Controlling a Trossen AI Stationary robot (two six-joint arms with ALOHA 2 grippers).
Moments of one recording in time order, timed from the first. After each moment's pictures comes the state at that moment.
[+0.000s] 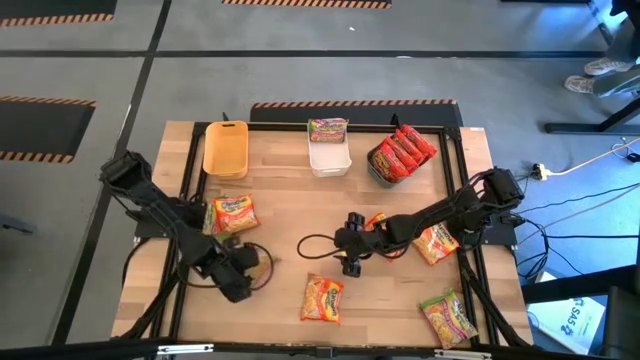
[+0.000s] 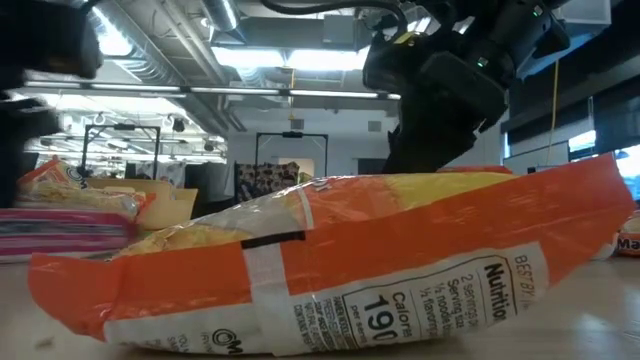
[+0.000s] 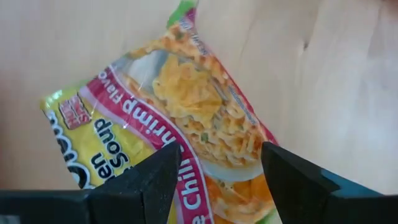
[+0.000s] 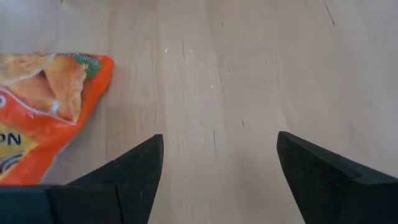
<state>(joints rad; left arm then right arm) -0.73 1.46 0.74 -0.52 -0.30 -1.03 0.29 1.78 0.98 -0.11 0.22 0.32</state>
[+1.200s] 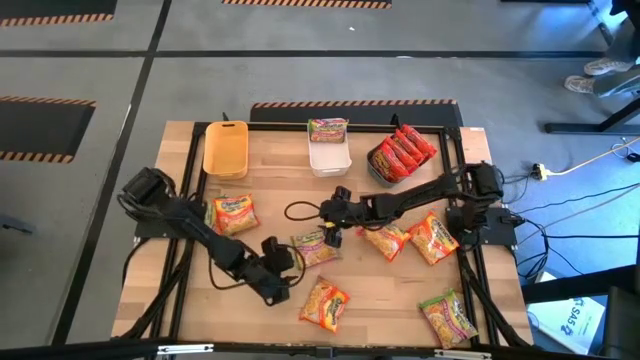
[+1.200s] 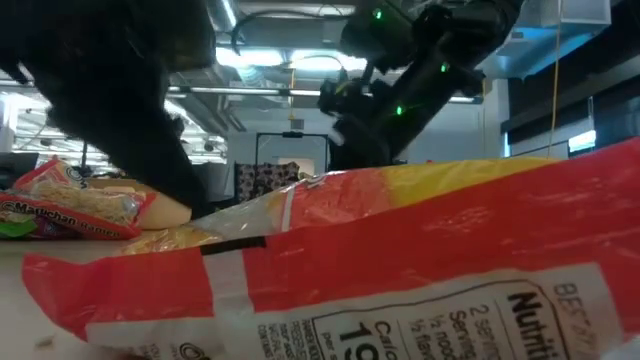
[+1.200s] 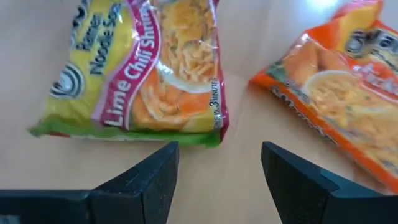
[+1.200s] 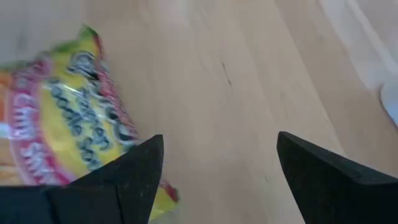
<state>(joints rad) -0.59 1.72 0.85 -0.07 -0.51 -0.81 0.08 1.89 1.05 0.03 0.23 0.15</state>
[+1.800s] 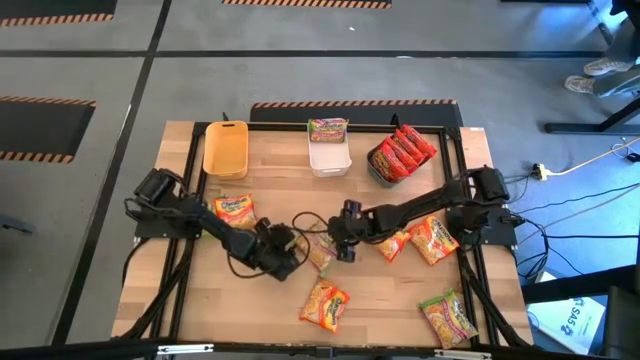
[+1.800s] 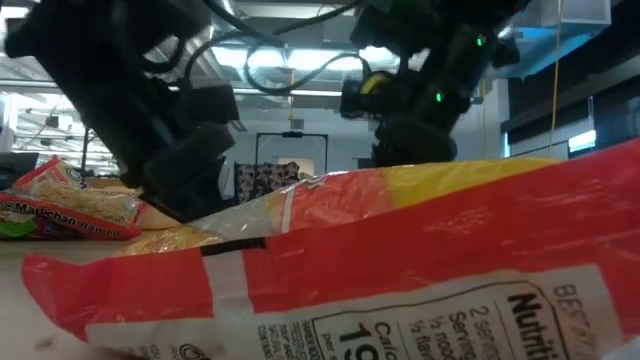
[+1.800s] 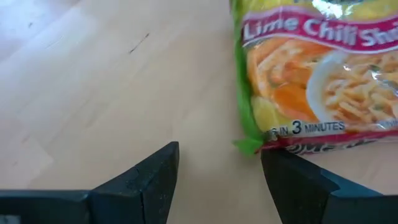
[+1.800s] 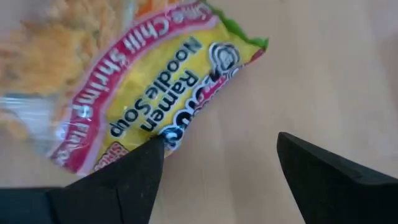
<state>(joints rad) -0.44 1.79 0.86 -0.27 -0.66 -1.01 0.18 1.86 1.10 -0.30 0.24 0.24</state>
